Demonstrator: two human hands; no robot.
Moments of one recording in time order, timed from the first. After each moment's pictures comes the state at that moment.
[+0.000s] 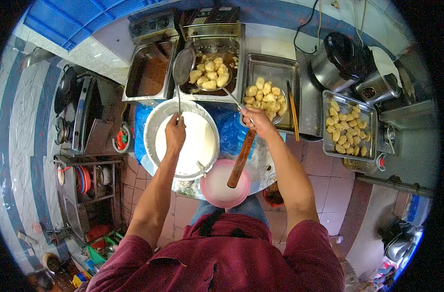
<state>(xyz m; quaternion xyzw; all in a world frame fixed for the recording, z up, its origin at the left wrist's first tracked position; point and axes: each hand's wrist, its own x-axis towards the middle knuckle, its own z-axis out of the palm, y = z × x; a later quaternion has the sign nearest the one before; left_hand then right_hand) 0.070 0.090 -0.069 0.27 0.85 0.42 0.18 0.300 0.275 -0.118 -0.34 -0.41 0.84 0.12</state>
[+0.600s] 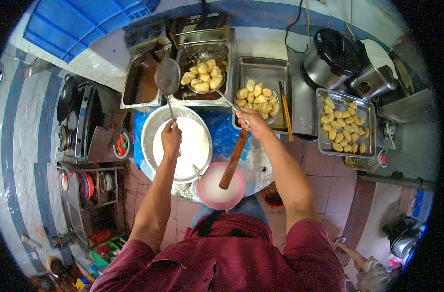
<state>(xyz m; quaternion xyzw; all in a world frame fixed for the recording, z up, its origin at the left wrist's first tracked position) 0.090 0.093 -0.068 0.18 0.79 0.52 0.27 0.317 0.285 -0.117 -0.32 -0.38 0.86 0.13</state>
